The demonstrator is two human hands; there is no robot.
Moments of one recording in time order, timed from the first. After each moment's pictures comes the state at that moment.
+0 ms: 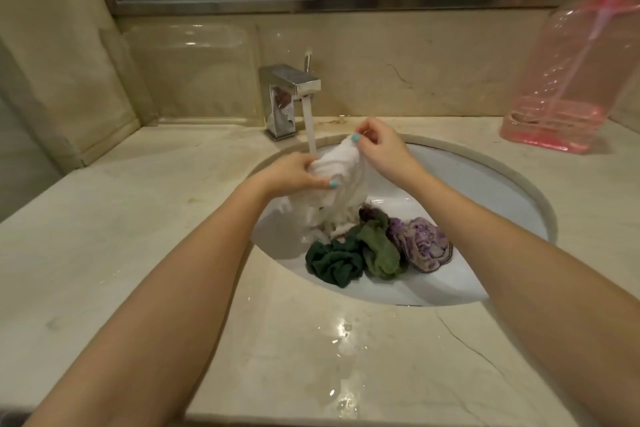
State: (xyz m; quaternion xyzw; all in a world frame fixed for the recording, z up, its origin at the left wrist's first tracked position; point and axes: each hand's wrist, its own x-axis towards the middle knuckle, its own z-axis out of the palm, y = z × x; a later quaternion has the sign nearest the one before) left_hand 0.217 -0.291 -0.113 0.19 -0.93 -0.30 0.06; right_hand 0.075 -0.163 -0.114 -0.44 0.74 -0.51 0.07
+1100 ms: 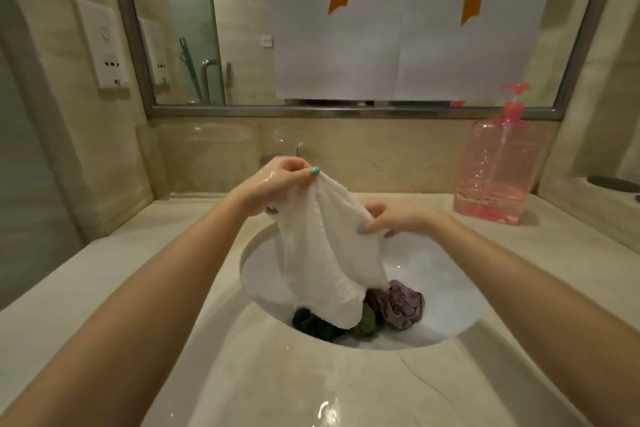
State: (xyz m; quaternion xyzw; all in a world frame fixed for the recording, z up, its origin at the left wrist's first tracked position) left_hand 0.250 -0.265 0.004 0.12 -0.87 -0.44 0.19; right_hand 0.072 -0.092 -0.037 -0.47 0.82 -0.21 0.25
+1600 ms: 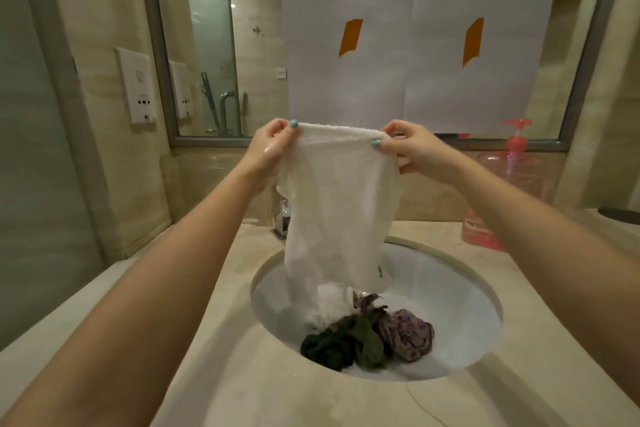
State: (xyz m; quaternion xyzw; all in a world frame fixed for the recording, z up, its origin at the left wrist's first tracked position) left_hand 0.254 -0.274 0.076 0.14 -0.75 -0.48 0.43; right_hand 0.074 -0.087 0.090 -0.49 0.69 -0.52 0.12
